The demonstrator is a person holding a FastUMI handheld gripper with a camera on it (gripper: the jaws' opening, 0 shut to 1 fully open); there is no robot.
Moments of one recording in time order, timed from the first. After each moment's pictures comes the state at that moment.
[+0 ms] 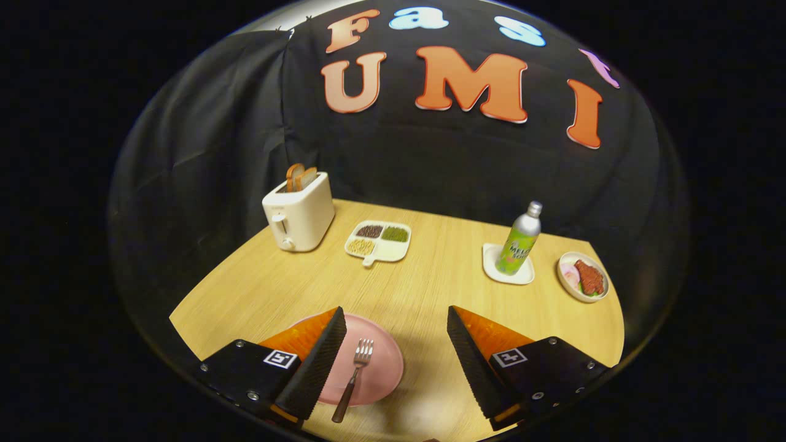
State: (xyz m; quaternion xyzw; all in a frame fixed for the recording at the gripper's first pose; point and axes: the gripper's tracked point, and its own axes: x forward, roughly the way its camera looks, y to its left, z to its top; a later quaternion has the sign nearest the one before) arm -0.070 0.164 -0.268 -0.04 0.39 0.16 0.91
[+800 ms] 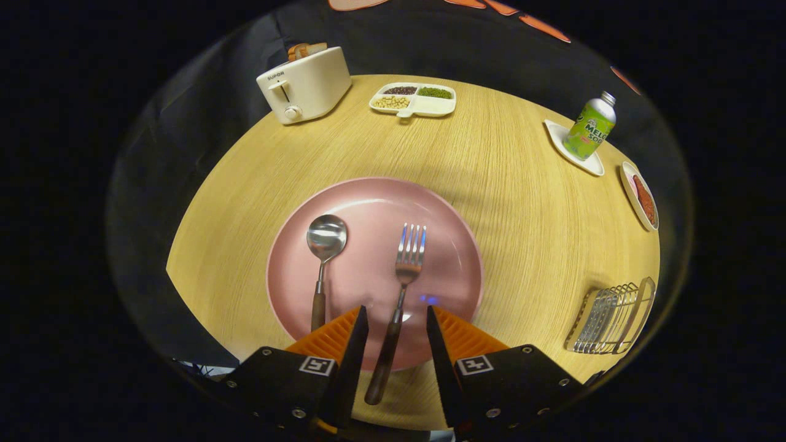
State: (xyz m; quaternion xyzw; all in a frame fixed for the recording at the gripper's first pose) arm -0.152 0.195 -0.381 -0.07 0.61 0.17 0.77
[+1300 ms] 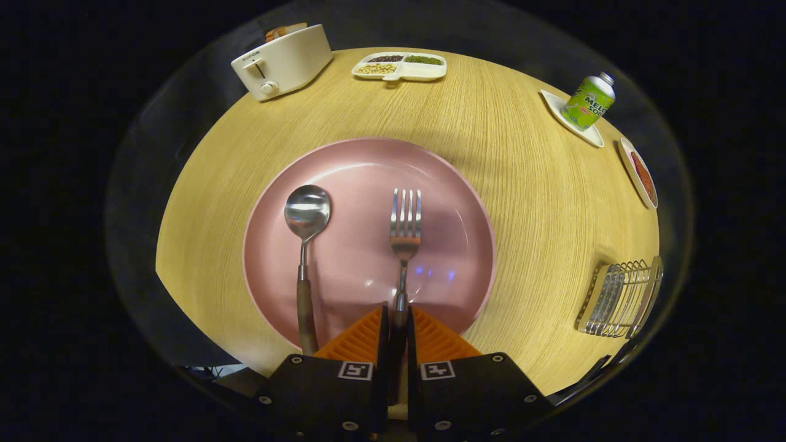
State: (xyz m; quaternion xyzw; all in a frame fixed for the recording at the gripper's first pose) arm -0.168 0.189 -0.398 -0.07 0.67 0.13 0.73
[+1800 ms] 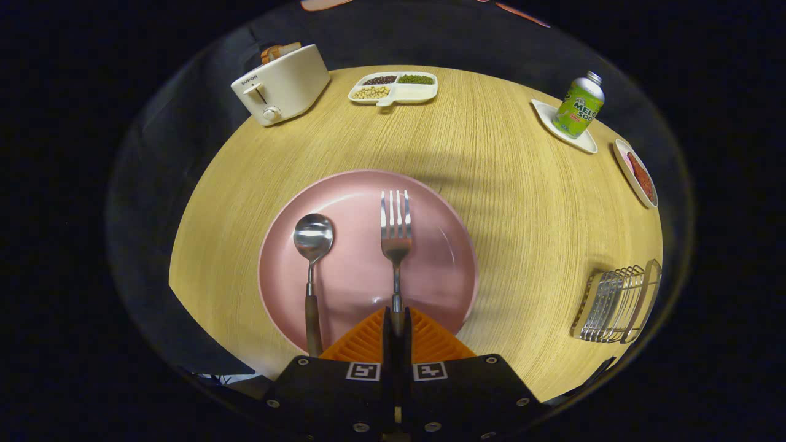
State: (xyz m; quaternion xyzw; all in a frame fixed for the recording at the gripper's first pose) arm -0.144 0.183 -0.372 -0.04 0.62 0.14 0.77
